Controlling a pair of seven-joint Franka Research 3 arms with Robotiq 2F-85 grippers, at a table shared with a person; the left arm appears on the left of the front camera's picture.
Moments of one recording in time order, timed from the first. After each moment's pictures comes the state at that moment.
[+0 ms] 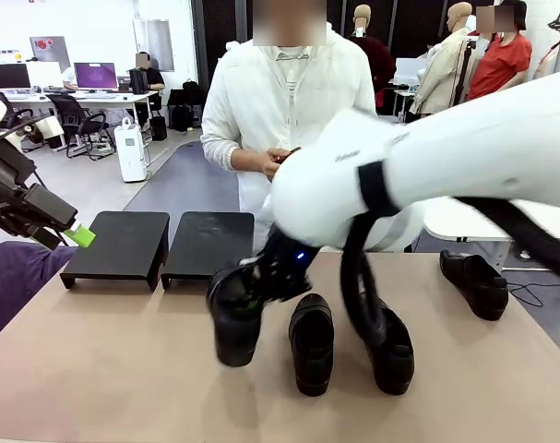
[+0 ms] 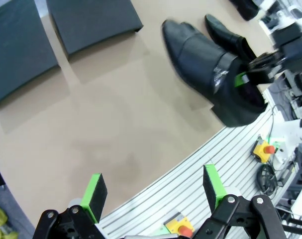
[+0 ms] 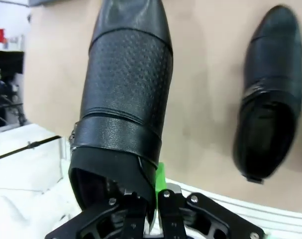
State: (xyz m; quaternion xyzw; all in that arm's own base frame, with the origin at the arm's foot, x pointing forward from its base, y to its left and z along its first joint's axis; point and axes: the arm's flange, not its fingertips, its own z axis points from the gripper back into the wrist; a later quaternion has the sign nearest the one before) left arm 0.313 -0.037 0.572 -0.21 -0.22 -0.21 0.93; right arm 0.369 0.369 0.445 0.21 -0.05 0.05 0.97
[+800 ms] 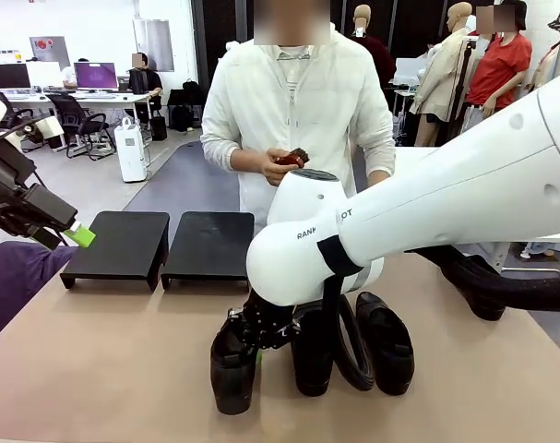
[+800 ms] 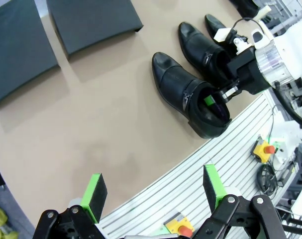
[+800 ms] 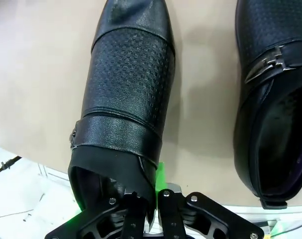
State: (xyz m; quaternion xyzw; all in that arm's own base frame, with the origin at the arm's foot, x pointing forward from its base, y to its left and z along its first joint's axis) left arm 0.313 -0.036 0.572 -0.21 -0.22 -0.21 0.93; right arm 0.372 0.393 0.364 0.14 0.00 0.00 0.99
